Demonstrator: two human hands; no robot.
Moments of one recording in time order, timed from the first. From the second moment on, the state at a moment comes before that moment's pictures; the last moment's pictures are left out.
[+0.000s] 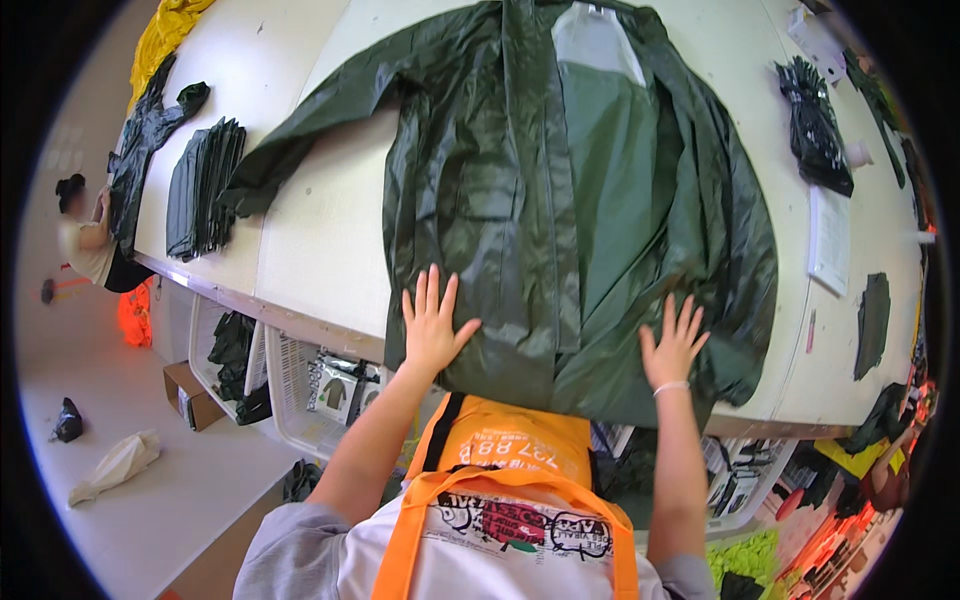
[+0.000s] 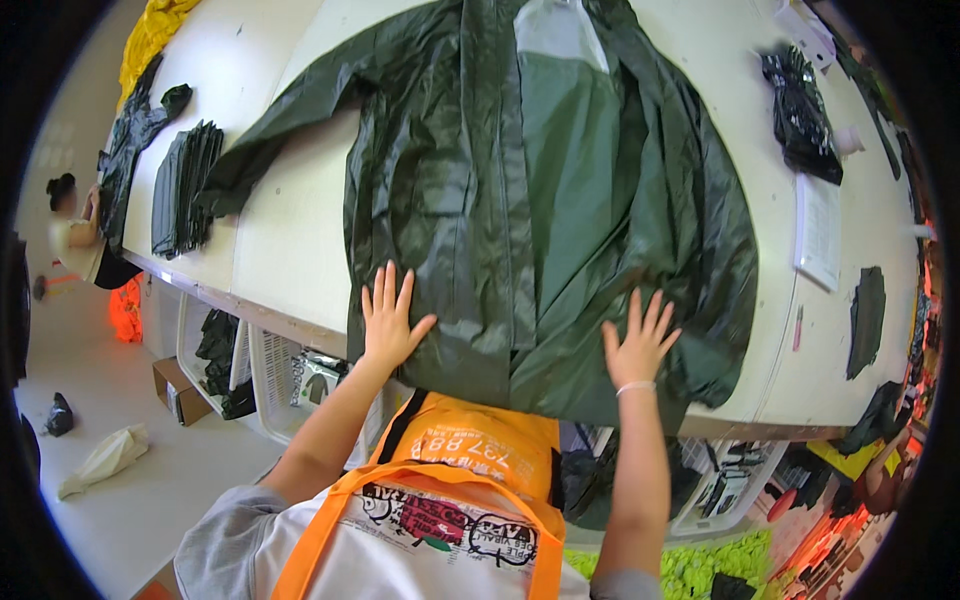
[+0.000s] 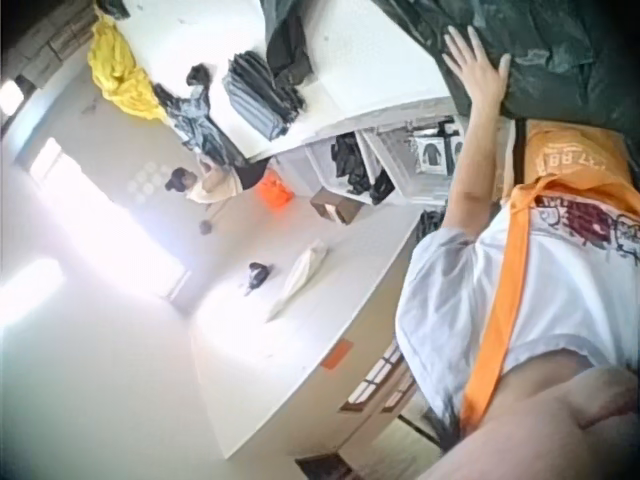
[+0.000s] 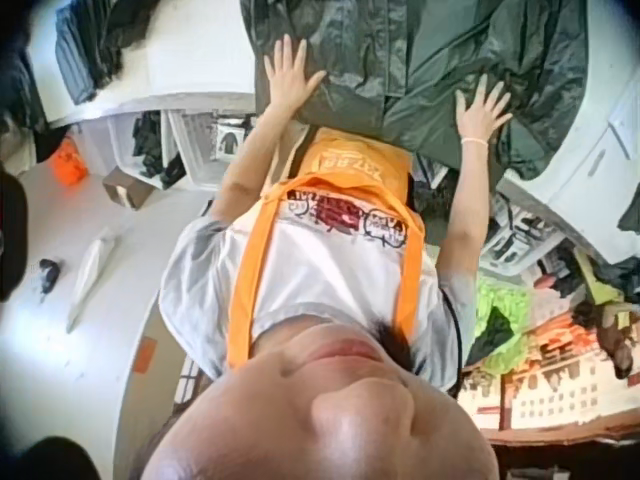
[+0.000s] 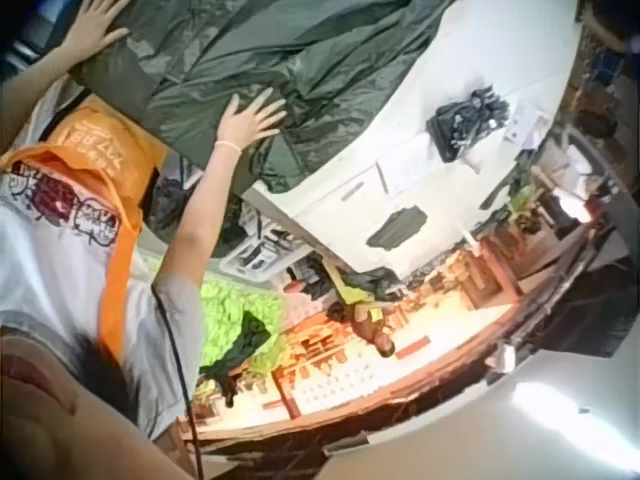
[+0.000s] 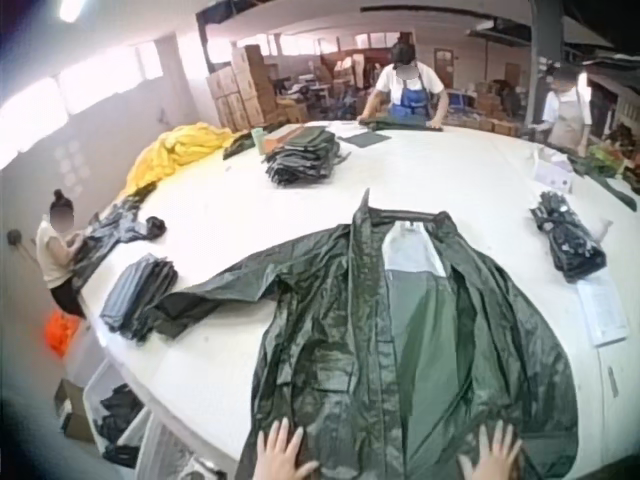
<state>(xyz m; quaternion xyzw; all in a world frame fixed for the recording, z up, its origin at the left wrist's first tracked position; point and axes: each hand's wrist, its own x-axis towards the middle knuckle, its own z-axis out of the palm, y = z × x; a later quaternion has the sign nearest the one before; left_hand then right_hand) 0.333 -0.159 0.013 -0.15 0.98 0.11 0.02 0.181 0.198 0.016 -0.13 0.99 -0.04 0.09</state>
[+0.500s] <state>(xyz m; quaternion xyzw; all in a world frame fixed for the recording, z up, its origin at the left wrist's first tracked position) 0.318 -0.185 0.007 -0.12 0.99 0.10 -0.05 0.241 0.026 0.013 -0.04 0.92 -0.33 0.20</state>
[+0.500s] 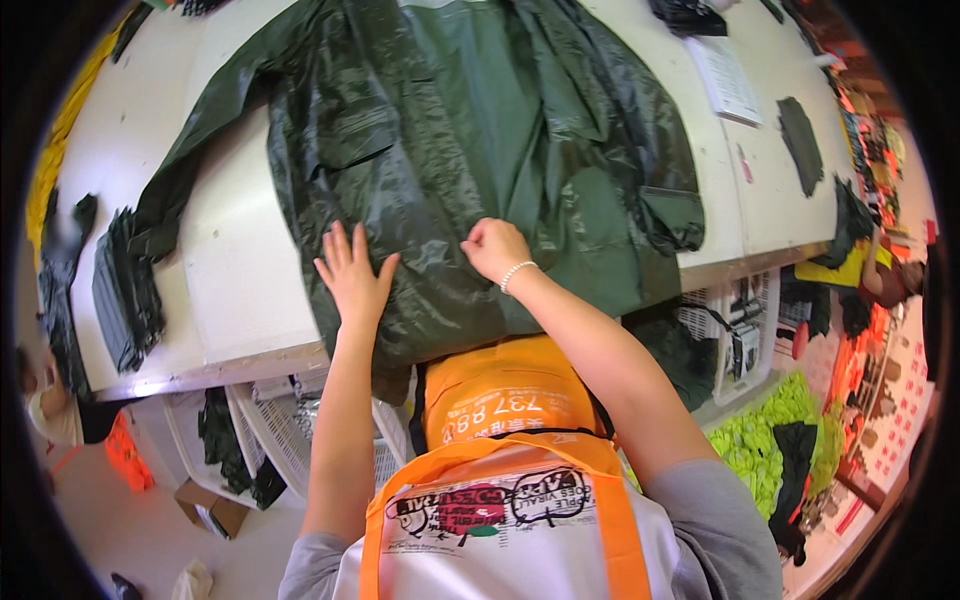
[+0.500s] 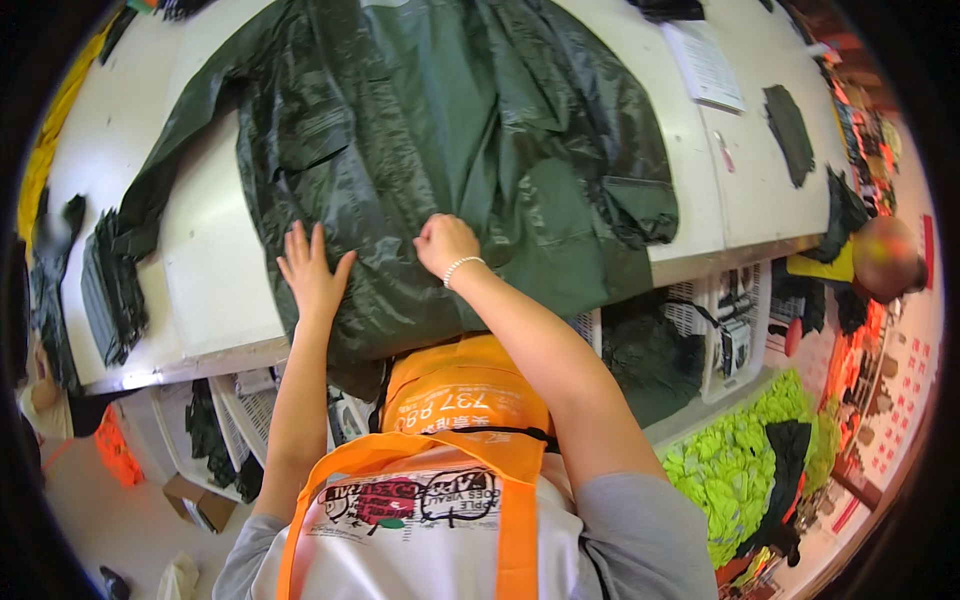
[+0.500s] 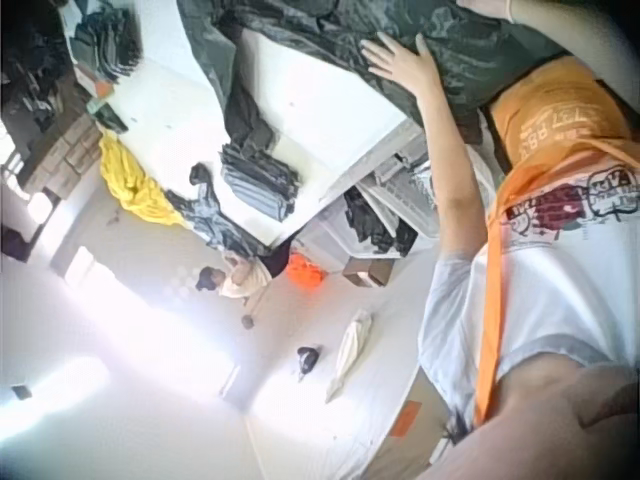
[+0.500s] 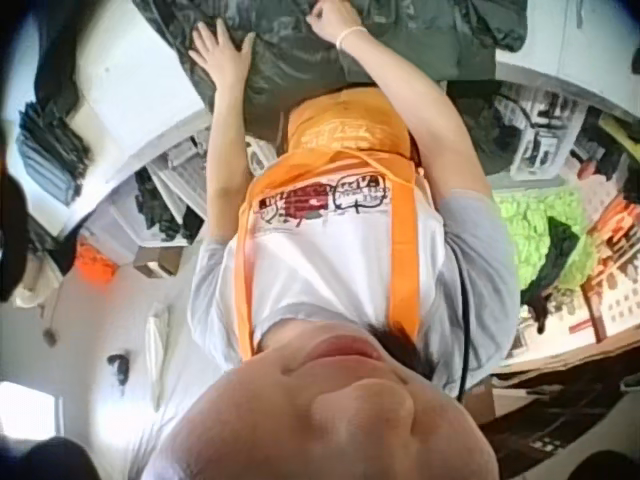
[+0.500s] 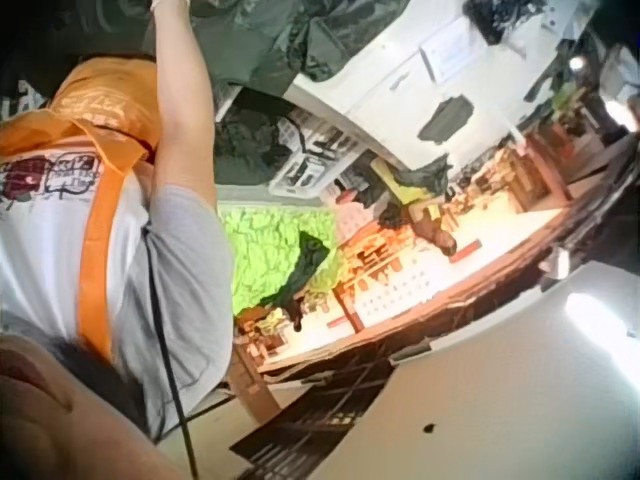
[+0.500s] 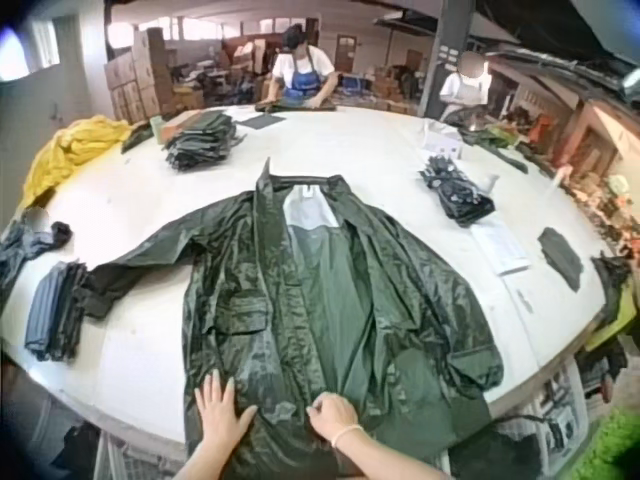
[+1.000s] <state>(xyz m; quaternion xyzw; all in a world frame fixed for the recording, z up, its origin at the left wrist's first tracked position) 0.340 -0.044 0.051 -0.38 0.25 0.89 -0.03 0.259 0.060 0.075 0.01 0.62 -0.71 0.34</state>
